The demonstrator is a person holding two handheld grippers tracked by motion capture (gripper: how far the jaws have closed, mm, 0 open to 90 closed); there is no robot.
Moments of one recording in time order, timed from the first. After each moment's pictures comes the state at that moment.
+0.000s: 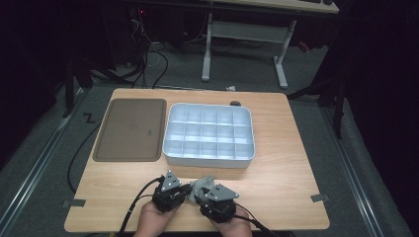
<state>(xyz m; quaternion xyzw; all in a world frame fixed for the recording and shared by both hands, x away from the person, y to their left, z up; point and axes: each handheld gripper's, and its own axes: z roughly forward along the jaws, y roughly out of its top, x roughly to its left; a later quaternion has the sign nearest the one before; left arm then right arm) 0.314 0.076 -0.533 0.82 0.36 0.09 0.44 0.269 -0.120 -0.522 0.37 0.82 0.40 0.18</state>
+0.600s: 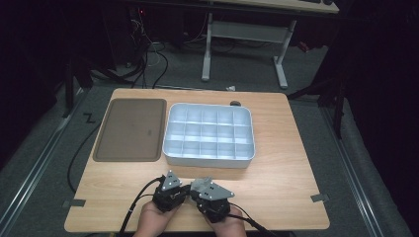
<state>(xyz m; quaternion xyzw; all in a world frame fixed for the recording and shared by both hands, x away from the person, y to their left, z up) 0.315 0.075 -0.534 0.83 0.35 0.08 0.43 0.269 -0.104 -0.512 0.35 0.81 0.43 0.17</state>
